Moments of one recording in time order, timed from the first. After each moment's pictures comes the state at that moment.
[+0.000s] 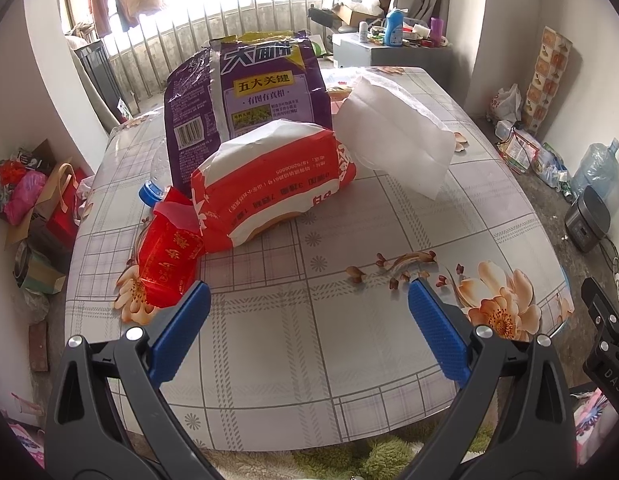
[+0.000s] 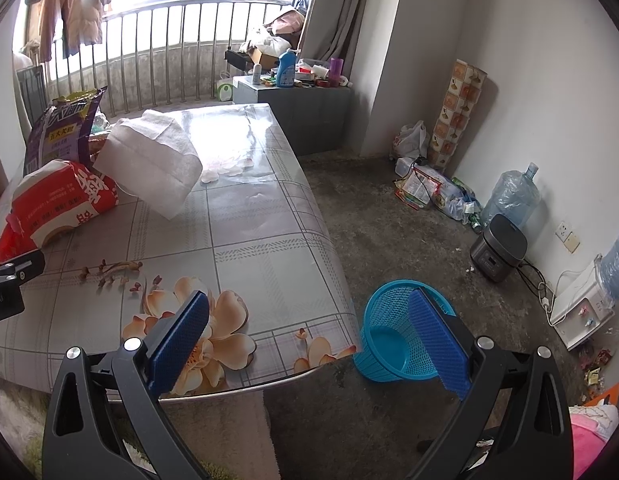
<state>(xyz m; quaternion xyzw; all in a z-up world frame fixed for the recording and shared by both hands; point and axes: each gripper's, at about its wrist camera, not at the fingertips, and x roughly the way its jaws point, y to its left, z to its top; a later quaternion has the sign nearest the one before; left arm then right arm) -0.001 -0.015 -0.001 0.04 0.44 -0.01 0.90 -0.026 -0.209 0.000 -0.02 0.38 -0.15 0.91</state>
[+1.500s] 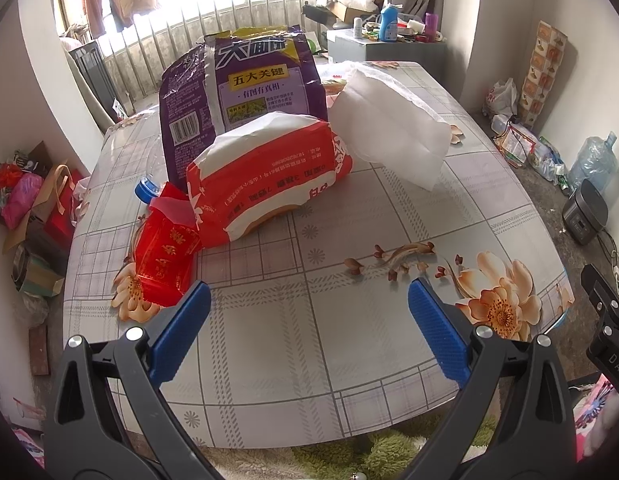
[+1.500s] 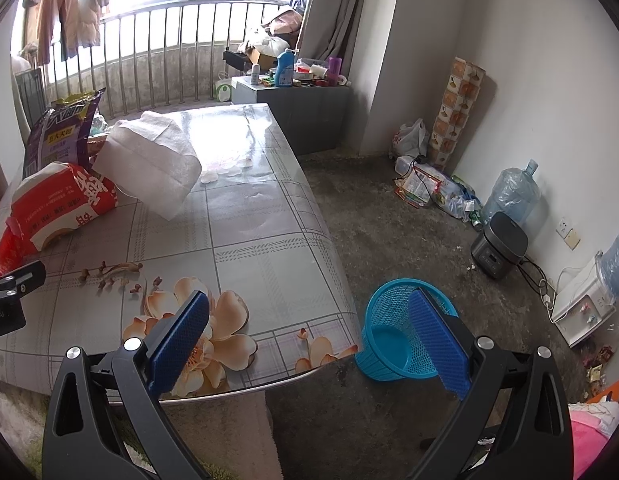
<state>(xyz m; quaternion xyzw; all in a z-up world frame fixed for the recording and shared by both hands) -0.005 -0.015 -0.004 0.04 0.45 -0.02 0.89 -0.026 -0.209 -0.001 -0.01 0.38 -0.16 0.91</state>
